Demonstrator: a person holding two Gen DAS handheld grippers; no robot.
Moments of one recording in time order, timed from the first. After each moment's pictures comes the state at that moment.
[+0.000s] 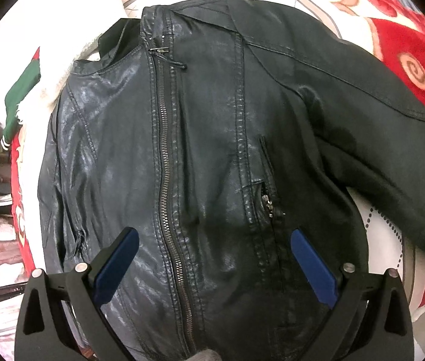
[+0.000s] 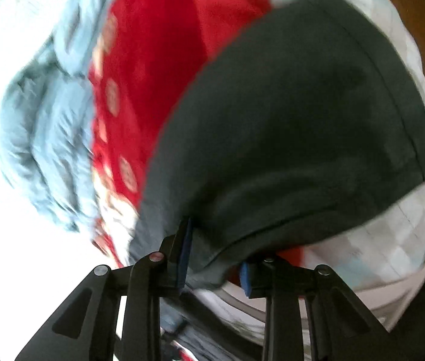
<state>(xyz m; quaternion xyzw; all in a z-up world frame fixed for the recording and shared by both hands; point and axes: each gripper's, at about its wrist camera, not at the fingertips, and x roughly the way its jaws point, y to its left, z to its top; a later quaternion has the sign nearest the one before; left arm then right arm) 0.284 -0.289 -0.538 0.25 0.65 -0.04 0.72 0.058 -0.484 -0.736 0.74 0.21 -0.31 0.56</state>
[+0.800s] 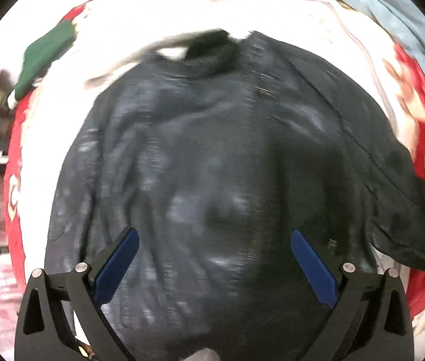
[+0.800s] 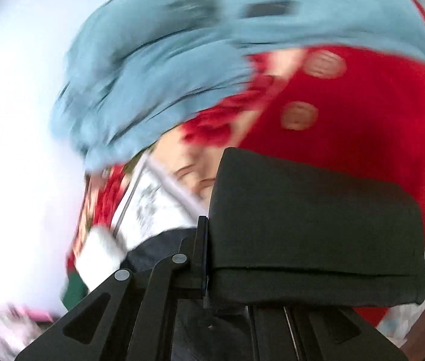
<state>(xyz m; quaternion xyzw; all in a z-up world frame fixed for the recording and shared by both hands) 0.358 -0.185 -0.480 0.13 0.65 0.01 0.75 0.241 -0.459 -0.559 0.46 0.32 -0.25 0.79</state>
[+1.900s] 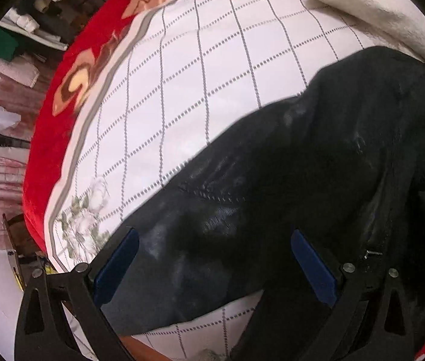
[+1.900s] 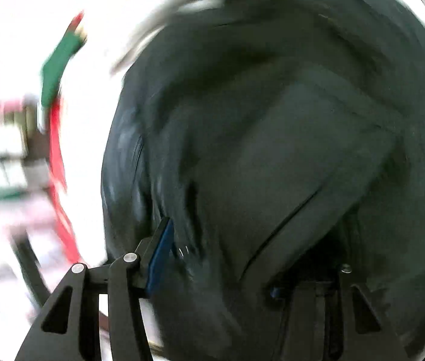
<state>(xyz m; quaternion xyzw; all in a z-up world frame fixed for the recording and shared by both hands) 0.352 0.132 -0.522 0.00 0.68 0.20 0.70 0.394 -0.155 -0.715 0.36 0.66 0.02 0.66</state>
